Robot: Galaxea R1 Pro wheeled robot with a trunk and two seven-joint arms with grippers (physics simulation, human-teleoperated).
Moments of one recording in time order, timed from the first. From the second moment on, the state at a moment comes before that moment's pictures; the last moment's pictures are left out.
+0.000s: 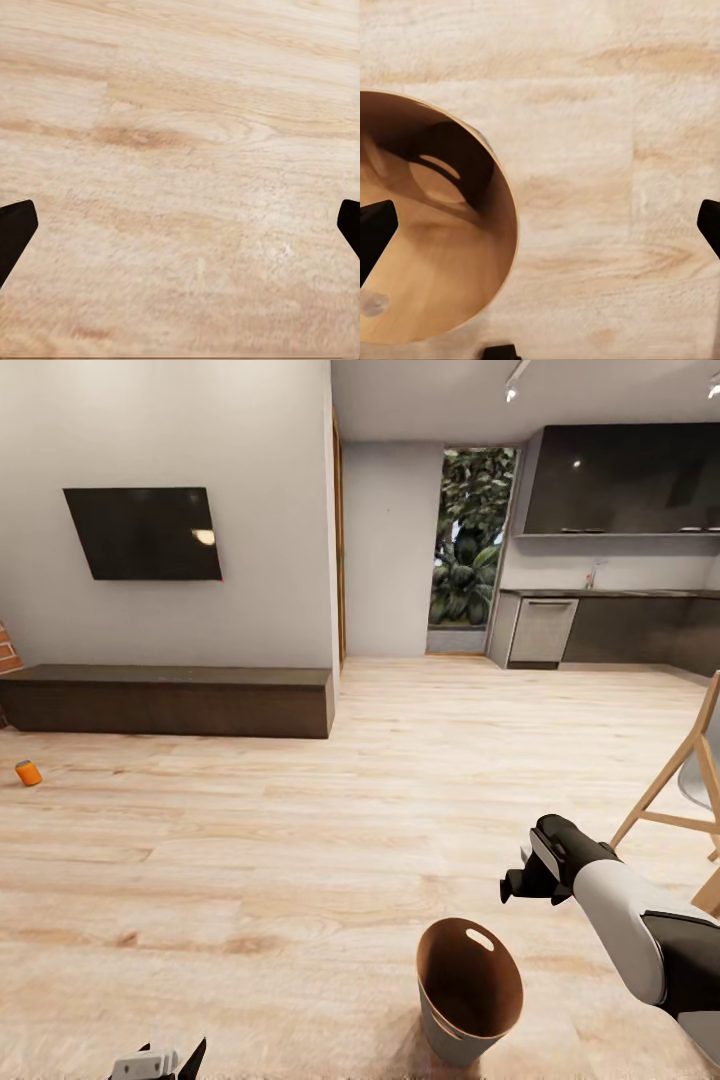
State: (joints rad) left arm 0.11 0.05 0.29 -1.09 0.09 -0.11 -0.37; right arm -1.07 -0.17 -0.10 -0.22 0.23 1.01 0.15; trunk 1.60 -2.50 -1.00
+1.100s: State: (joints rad) left arm 0.11 0.04 0.29 -1.09 0.04 -0.11 -0.37; right arm -1.07 -0.17 -0.10 -0.22 0.23 1.01 0.15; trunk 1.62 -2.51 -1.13
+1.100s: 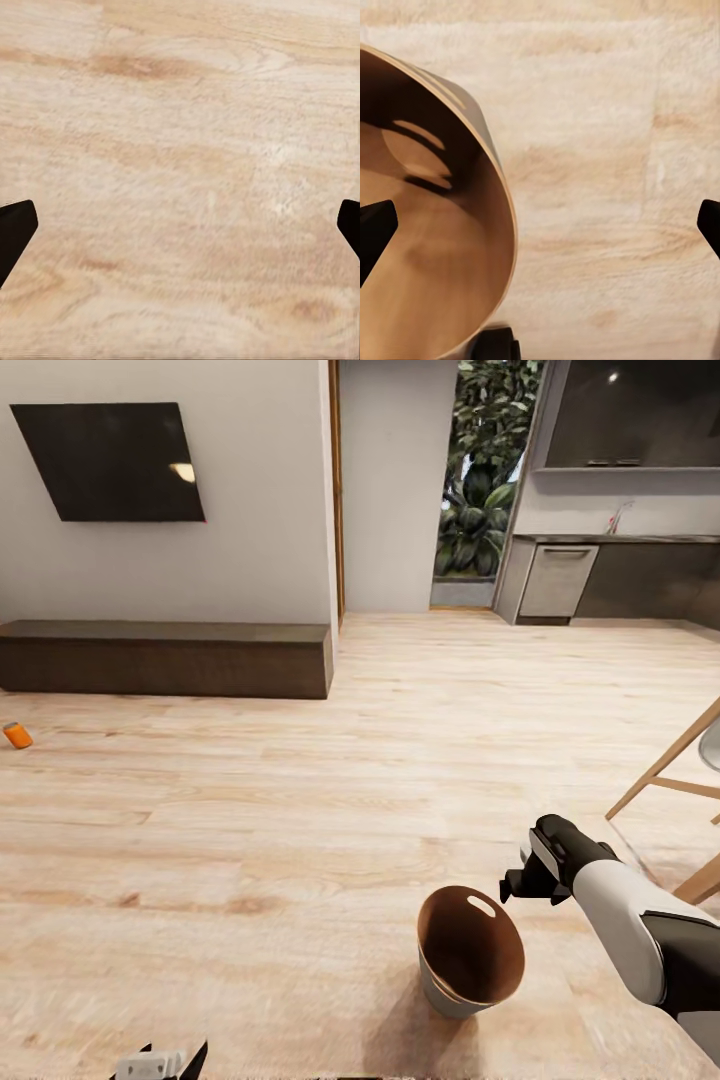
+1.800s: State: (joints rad) left arm 0.11 0.04 0.29 -1.09 0.03 -0.11 -0.37; right arm -1.07 -0.17 -0.10 -0.22 0.23 1.01 0.15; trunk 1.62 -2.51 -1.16
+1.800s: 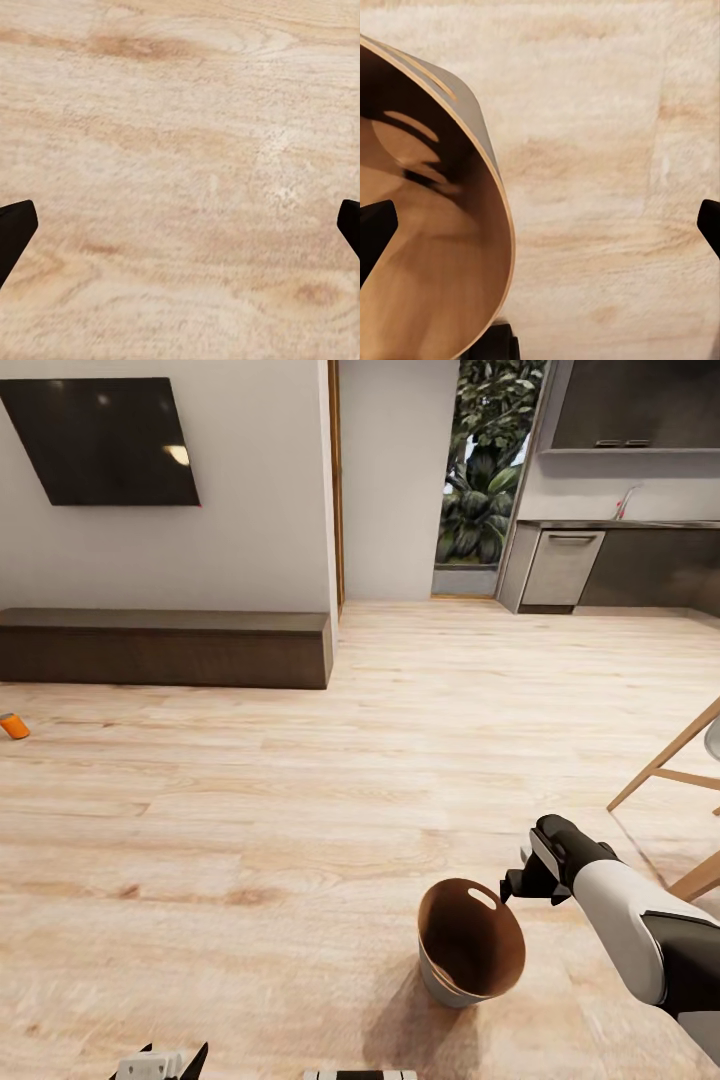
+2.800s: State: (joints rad) left arm 0.11 0.04 0.29 -1.09 0.03 -0.12 -0.37; right arm -1.07 -0.17 -0.10 -0.22 0.23 1.01 0.15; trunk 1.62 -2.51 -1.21
